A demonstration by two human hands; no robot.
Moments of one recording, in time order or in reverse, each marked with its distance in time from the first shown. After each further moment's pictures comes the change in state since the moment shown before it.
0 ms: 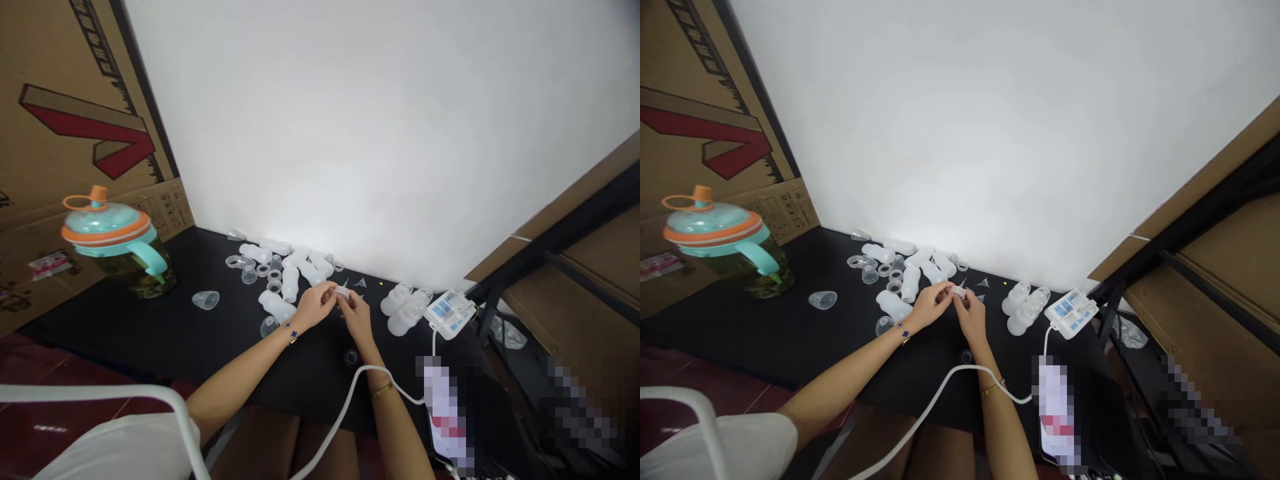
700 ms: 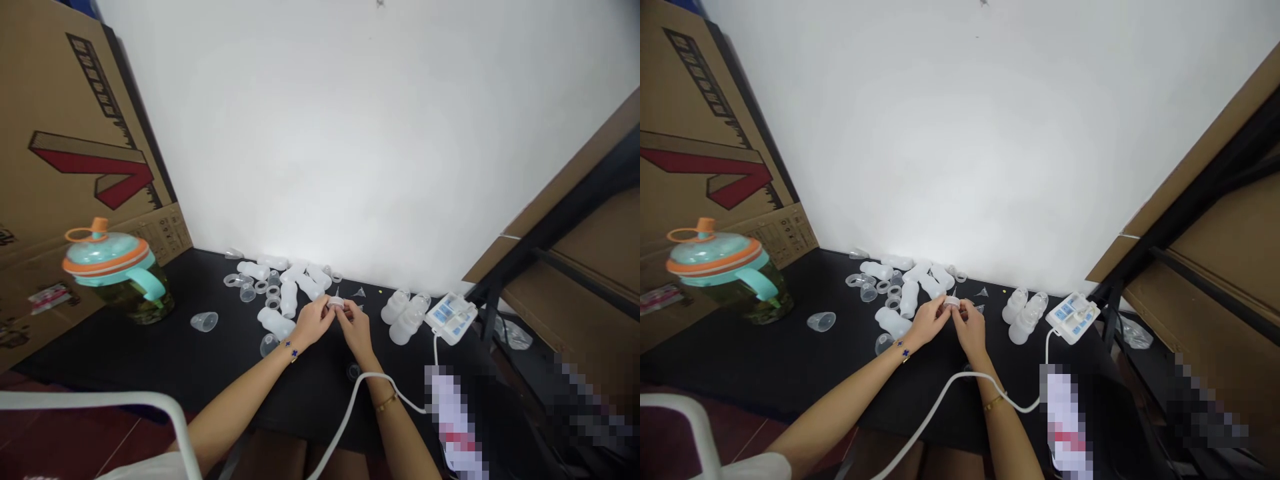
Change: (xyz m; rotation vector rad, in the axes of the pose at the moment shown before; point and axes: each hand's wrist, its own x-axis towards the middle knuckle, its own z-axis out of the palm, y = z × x) left_hand -0.003 -0.003 0.002 0.201 -0.027 0.010; right_hand -0.002 0.000 0.006 -0.051 0.052 -0.099
